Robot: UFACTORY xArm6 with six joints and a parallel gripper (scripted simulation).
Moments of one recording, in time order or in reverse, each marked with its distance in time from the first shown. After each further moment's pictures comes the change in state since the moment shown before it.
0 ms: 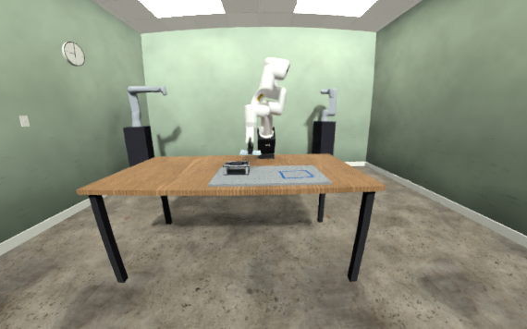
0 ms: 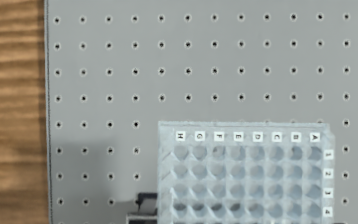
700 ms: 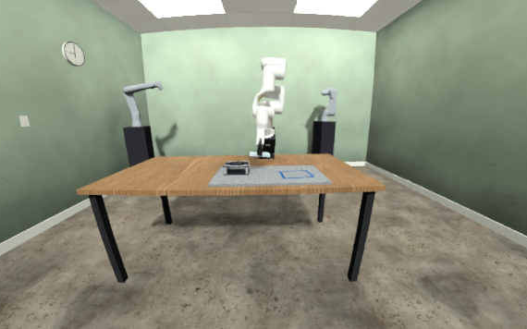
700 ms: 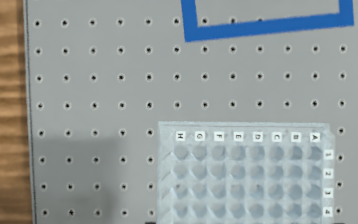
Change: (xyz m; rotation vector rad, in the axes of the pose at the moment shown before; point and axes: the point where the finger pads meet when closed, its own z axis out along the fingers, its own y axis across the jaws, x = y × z) arm 0.062 0.007 0.008 -0.013 -0.036 0.002
